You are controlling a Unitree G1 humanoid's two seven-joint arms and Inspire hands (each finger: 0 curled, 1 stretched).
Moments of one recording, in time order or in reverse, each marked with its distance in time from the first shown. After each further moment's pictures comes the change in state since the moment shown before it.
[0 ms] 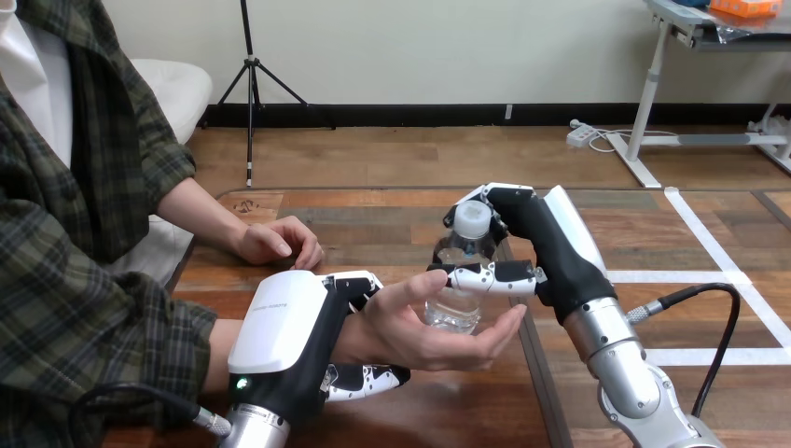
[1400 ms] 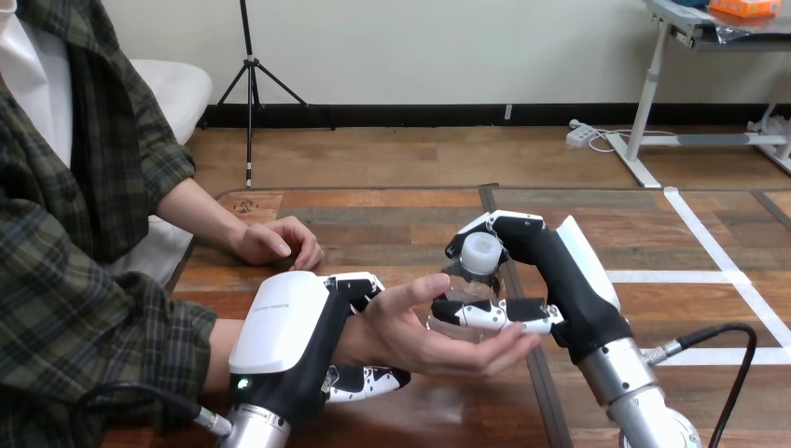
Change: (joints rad) left arm 0.000 0.000 0.001 0.000 0.007 0.000 -0.008; right arm 0.213 -0.021 0.001 -0.251 0.081 -0.047 0.094
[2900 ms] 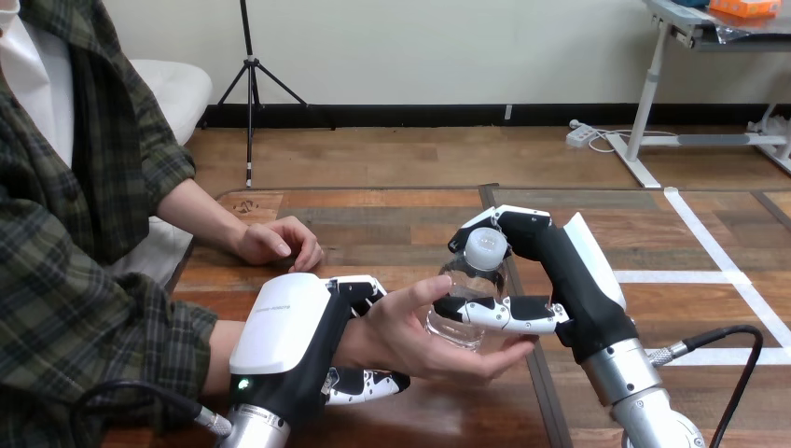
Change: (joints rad) left arm 0.000 0.005 0.002 0.000 0.002 0.000 -0.016; right arm 0.033 0.000 -0.003 -0.080 0.025 0.024 0.008
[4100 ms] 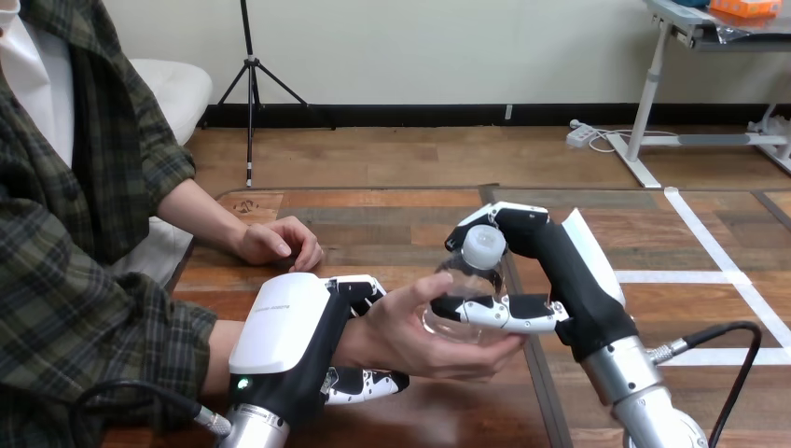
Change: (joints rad) left arm 0.000 0.005 0.003 0.000 0.002 0.000 -0.002; right arm 0.021 0.002 0.000 -0.063 0.036 0.027 0.050
